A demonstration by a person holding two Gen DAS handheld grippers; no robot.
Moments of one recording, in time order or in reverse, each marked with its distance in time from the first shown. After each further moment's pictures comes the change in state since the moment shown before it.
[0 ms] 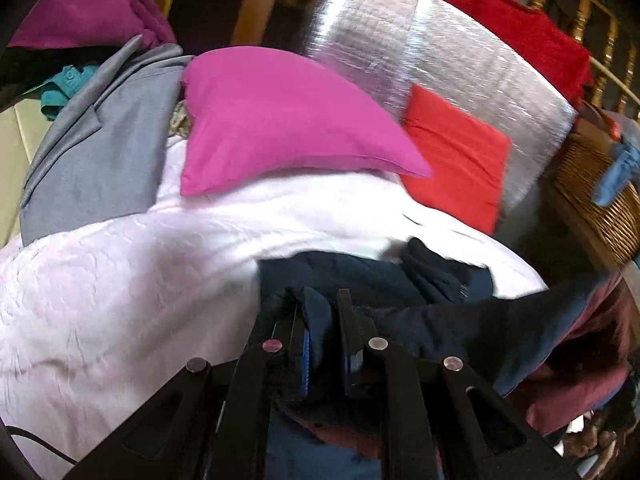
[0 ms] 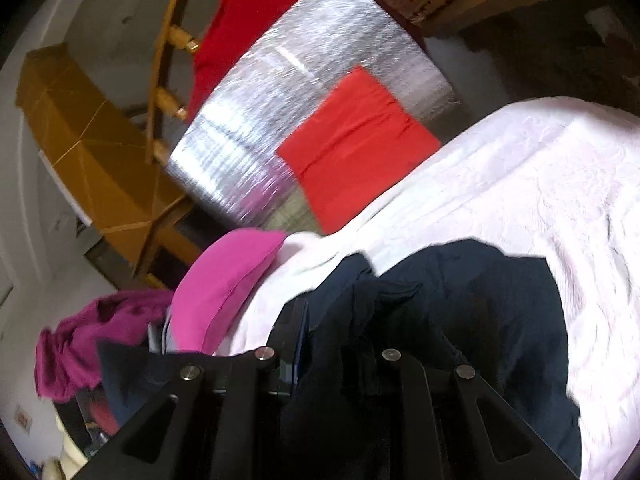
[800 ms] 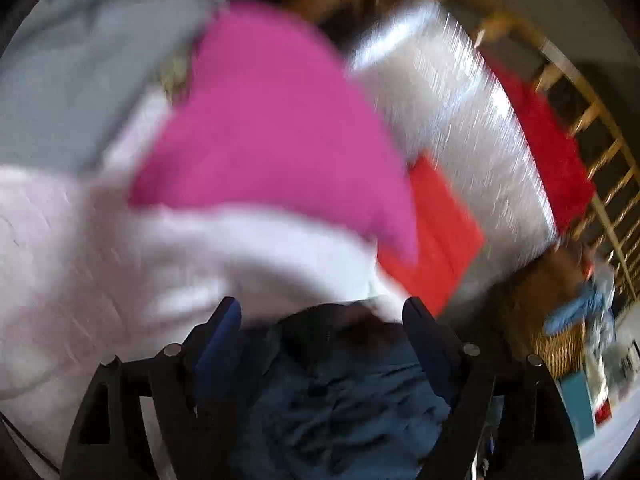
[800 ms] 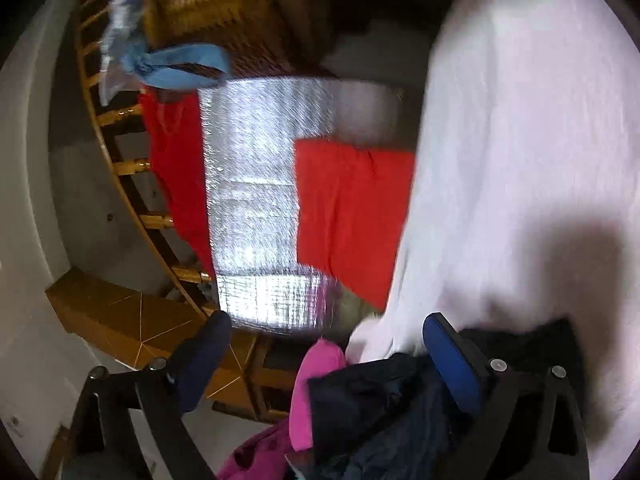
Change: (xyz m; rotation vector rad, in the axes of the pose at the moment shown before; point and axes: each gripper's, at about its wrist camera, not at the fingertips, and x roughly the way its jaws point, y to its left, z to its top) left arm 0.044 0.058 0.038 -0.374 -0.138 -0.292; right arm 0.010 -0.134 0.068 0.553 -0.181 0.326
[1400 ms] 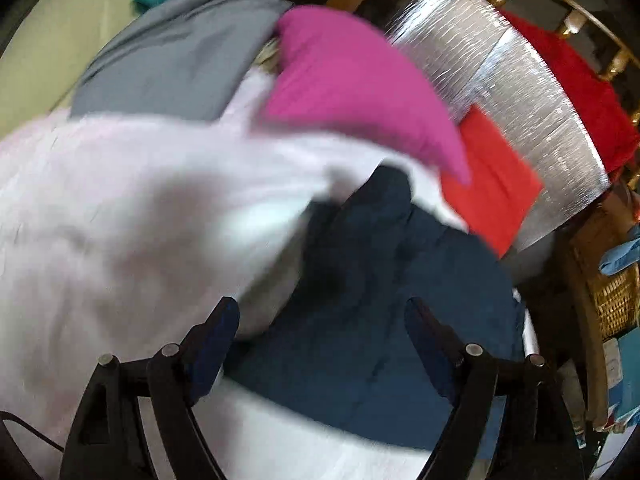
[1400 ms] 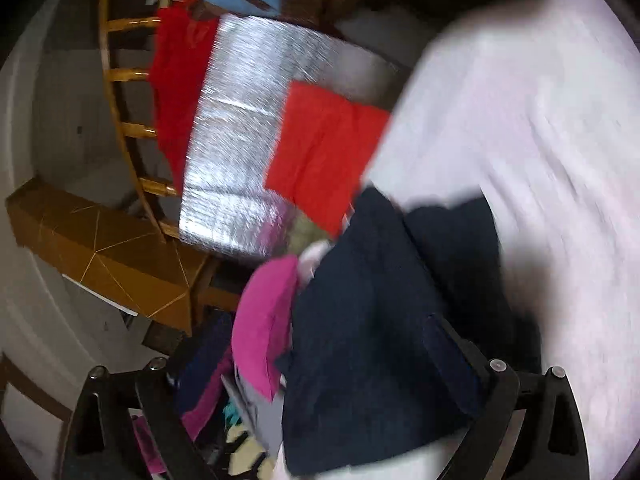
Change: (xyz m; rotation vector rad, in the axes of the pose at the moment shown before) left arm -0.109 -0.008 -0.107 0.044 0.175 0.376; right arm -0.101 0.029 -0.110 -0.108 0.204 -0.217
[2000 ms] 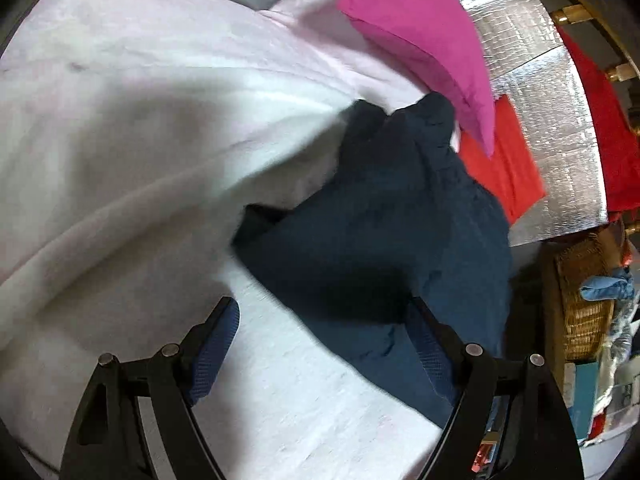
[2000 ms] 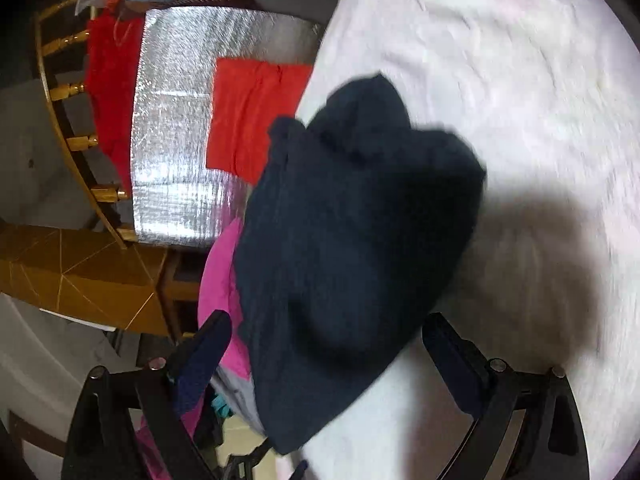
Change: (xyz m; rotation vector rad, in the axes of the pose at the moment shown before) left arm 0.035 0.040 -0.043 -0.230 0.175 -0.163; right arm 0.042 -0.052 -0.039 0.128 0.014 -0.114
